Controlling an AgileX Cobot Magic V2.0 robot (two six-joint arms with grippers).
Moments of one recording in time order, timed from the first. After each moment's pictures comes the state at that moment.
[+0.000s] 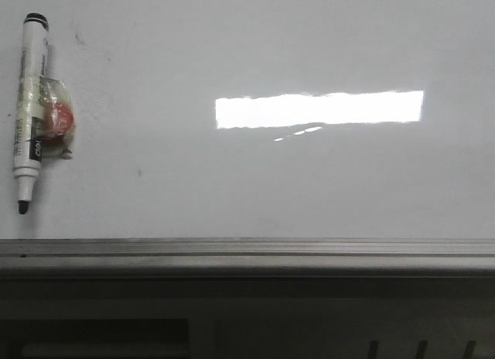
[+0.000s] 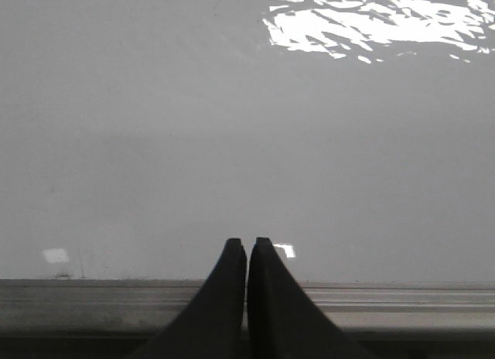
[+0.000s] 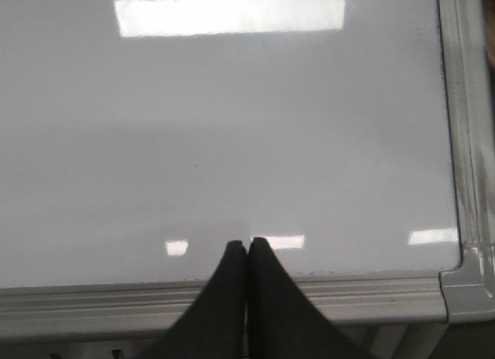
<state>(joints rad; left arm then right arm) -0.02 0.00 0.00 0.01 0.34 -0.02 -0.09 -0.01 0.01 -0.04 0.33 0.00</state>
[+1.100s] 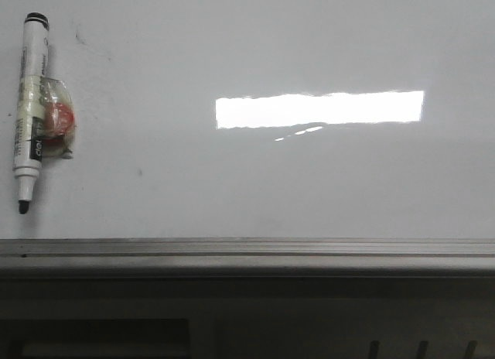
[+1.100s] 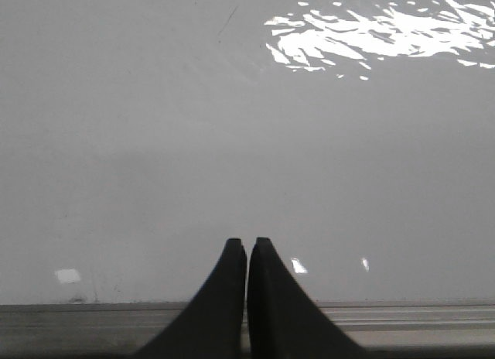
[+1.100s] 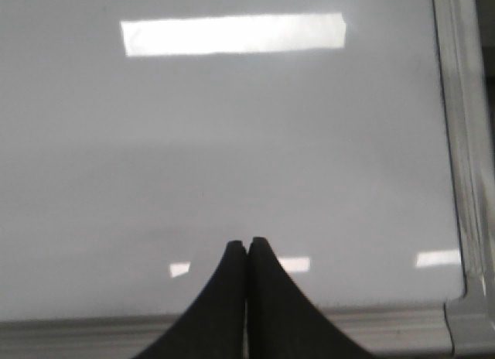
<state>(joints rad) -0.02 0.00 0.00 0.05 0.30 -0.02 -0.09 -0.01 0.01 -0.03 0.25 0.00</state>
